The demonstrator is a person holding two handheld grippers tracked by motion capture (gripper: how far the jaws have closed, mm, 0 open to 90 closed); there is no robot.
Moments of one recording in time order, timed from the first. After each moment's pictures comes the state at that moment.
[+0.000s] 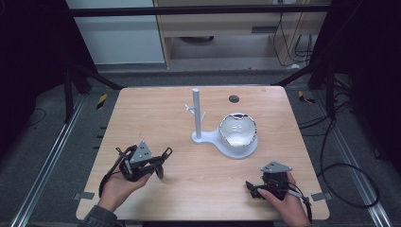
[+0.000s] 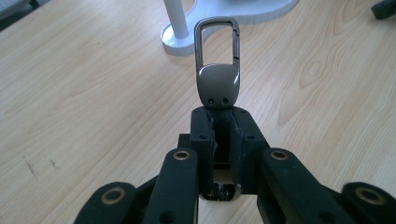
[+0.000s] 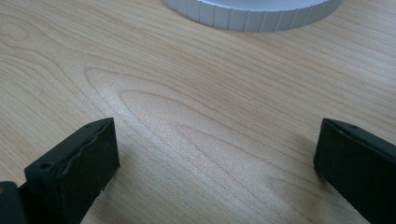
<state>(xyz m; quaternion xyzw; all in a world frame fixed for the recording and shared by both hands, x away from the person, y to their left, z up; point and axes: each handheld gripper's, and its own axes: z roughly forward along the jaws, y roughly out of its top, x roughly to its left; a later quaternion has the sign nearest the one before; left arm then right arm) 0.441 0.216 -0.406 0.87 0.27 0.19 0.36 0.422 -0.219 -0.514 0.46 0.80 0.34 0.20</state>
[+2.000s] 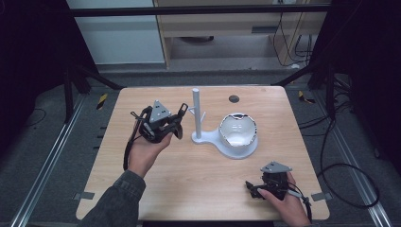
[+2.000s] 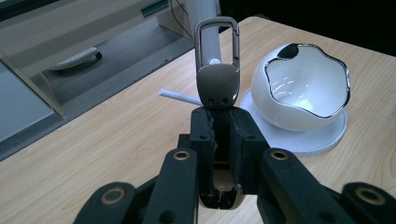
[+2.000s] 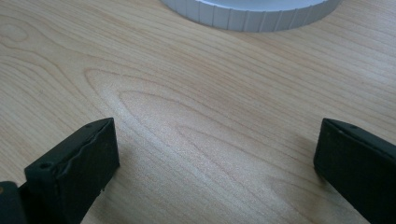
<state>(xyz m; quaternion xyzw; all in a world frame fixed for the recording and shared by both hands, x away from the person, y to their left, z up) 0.502 0.154 -0.331 0.81 0.31 0.27 0.42 0.422 -0.219 -0.514 0.46 0.80 0.34 0.20</state>
